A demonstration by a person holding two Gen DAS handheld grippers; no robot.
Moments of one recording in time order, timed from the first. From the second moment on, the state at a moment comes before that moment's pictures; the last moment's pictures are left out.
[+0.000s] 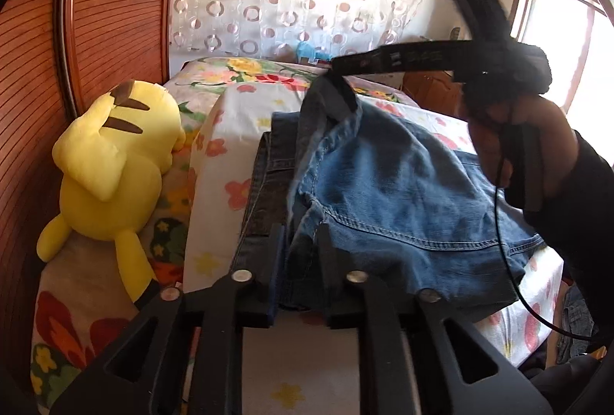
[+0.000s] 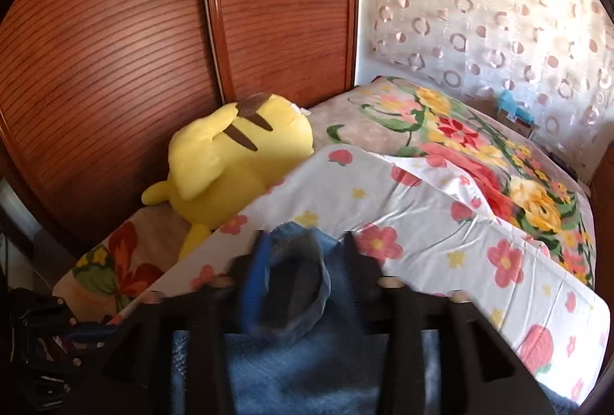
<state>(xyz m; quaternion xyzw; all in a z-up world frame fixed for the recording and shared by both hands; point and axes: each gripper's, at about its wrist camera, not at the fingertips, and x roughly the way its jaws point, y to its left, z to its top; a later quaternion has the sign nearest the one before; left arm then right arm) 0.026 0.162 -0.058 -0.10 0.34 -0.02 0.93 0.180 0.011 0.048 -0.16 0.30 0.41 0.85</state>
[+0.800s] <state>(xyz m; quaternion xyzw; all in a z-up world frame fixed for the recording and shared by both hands) 0.072 0.147 -0.085 -0.07 0.39 -0.01 0.92 0.100 -0.196 -0.001 -0.11 0.31 0.30 0.89</state>
